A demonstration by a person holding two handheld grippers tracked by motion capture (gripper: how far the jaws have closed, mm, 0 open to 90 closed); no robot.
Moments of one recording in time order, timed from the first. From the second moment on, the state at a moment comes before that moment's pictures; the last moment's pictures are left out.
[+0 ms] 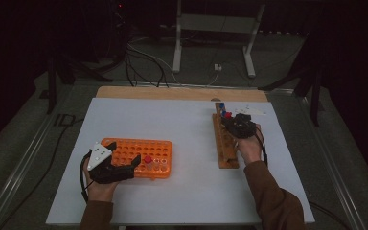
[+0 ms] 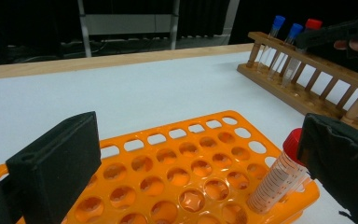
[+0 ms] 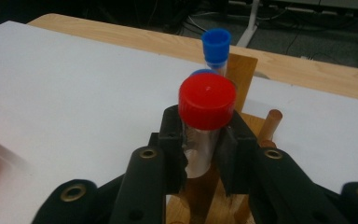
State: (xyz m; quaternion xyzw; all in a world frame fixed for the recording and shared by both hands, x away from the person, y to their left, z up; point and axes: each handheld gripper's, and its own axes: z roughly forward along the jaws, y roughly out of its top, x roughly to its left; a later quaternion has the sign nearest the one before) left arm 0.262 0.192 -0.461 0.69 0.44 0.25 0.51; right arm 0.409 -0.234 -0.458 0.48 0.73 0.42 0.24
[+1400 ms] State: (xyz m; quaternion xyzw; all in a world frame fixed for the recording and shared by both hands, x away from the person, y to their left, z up) left arm 0.269 0.174 -0.446 0.70 0.43 0.25 0.51; right arm 0.376 -0.232 -0.397 0.42 0.72 0.48 0.26
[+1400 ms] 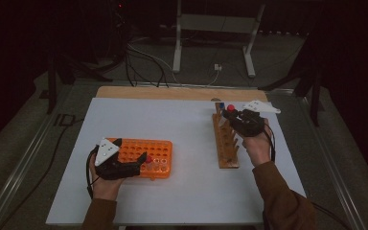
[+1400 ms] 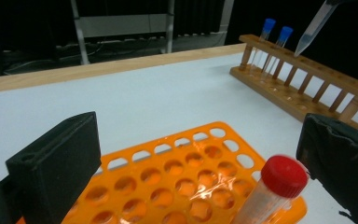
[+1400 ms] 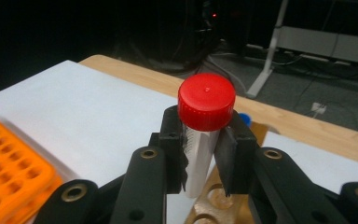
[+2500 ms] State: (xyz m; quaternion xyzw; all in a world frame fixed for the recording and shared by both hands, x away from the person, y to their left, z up) left arm 0.286 0.122 -0.430 0.73 0.38 0.22 0.52; right arm 0.349 -0.170 -0.398 0.35 0.78 0.50 0.17
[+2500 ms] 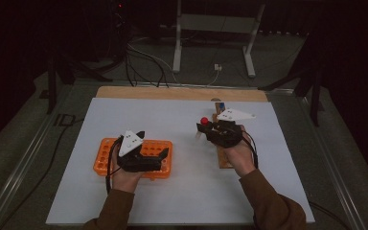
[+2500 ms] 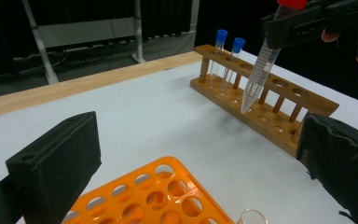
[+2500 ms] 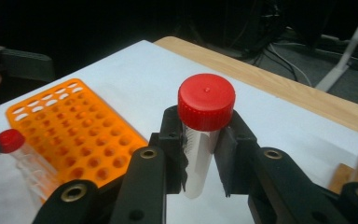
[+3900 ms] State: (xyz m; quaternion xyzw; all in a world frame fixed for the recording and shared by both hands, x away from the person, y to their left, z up) left arm 0.285 0.087 -0.427 0.79 0.30 0.19 0.51; right arm 0.315 -0.103 -0.391 0.26 0.82 0.50 0.10
